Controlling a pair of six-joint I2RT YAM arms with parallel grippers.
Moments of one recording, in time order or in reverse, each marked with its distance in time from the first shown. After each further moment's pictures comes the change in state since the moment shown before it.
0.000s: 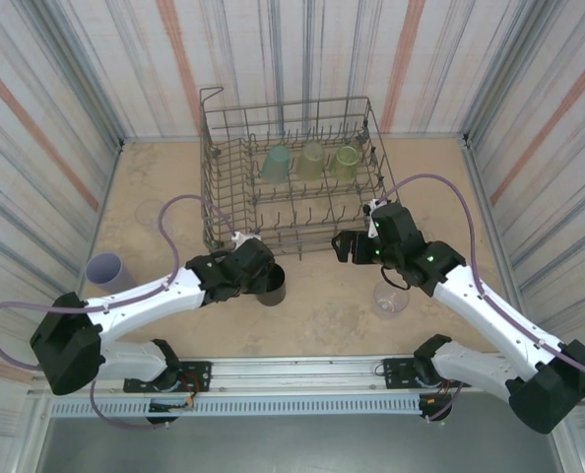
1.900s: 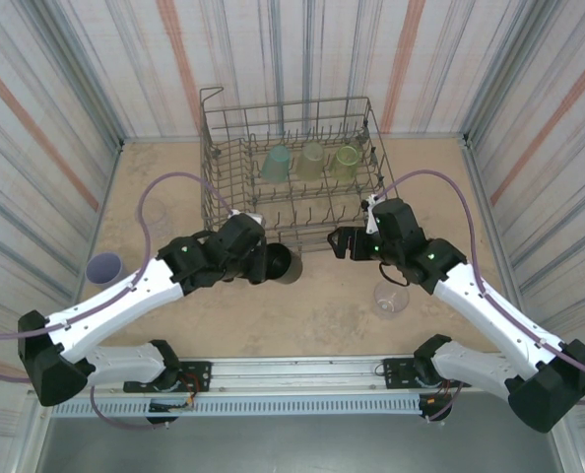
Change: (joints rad) left arm 0.000 -0.095 0.309 -0.261 0.121 0.067; right arm -0.007 0.011 0.034 0.028 -0.056 -0.001
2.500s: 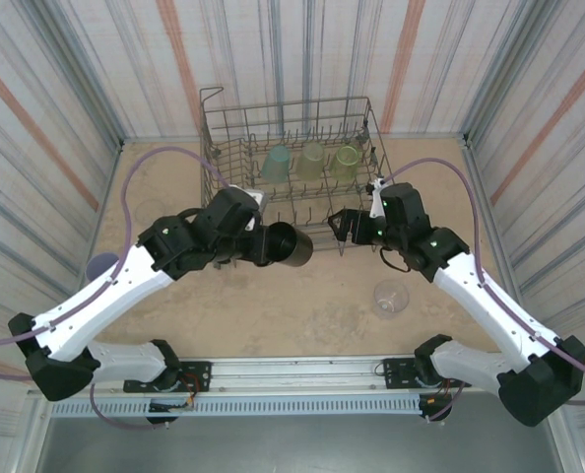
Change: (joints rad) left arm 0.019 0.045 0.282 -0.145 0.055 0.042; right arm -0.087 0.055 0.074 0.050 -0.084 0.000
